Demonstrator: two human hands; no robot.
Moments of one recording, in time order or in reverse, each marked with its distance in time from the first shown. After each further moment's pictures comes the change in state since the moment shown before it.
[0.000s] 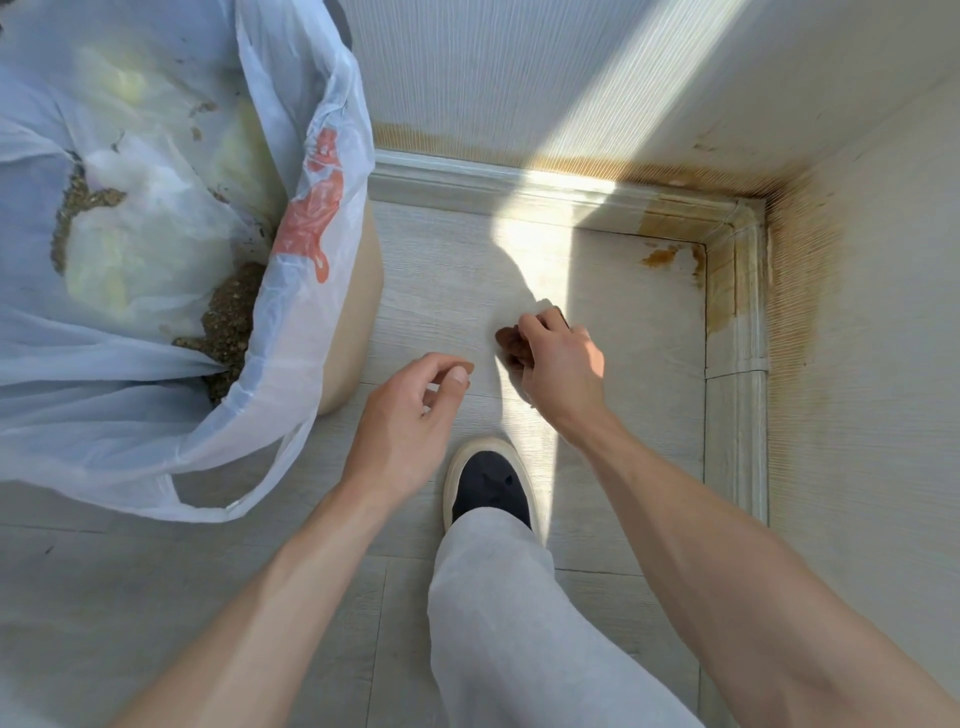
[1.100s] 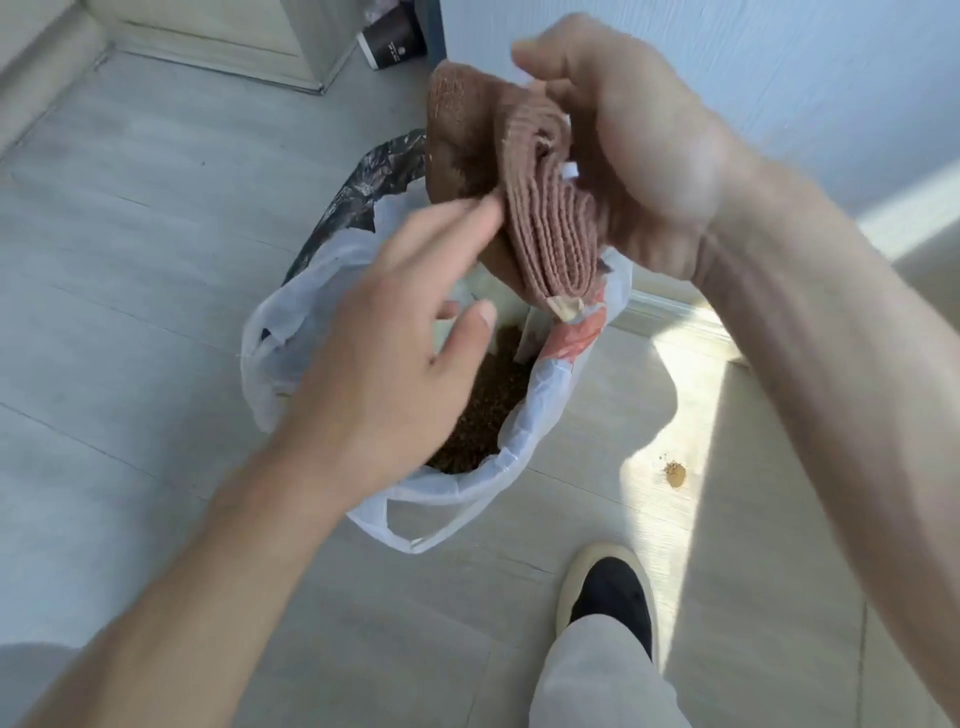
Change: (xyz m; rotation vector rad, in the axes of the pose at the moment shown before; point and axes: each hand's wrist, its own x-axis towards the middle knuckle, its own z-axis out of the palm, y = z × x) left_hand -0.046 0.105 -0.189 0.258 0.371 0.488; right_hand 0.077 -0.255 -0.246 1.123 -0.599 -0.235
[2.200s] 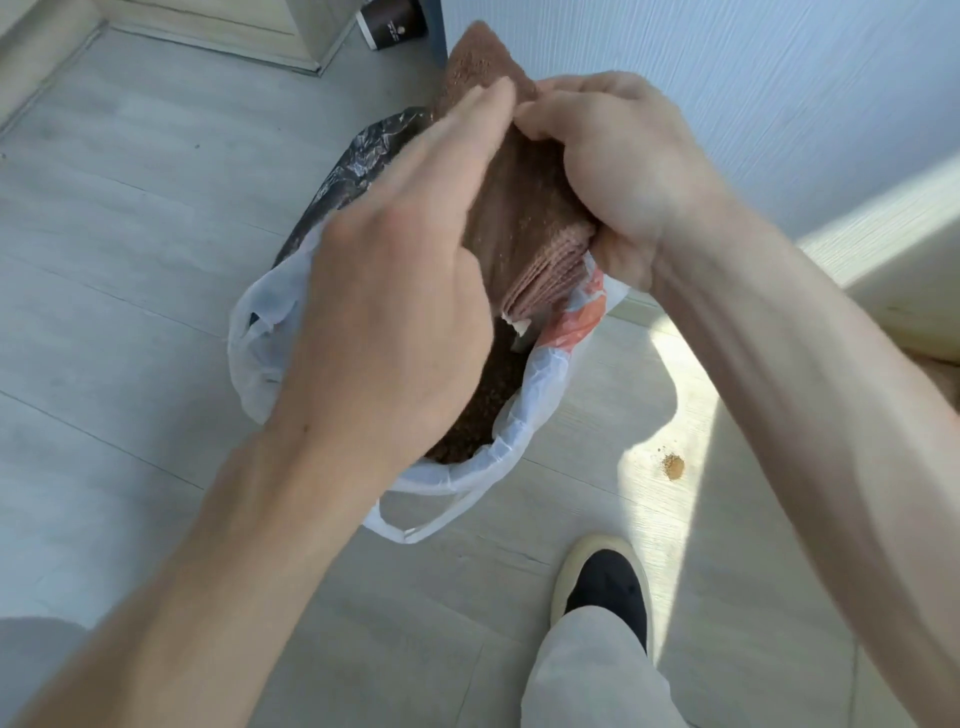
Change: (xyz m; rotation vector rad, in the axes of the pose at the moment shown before) left_hand 0.010 0.029 0.002 0.303 0.143 -0.056; right_hand 0.015 0.026 0.012 0.131 0.283 -0.158
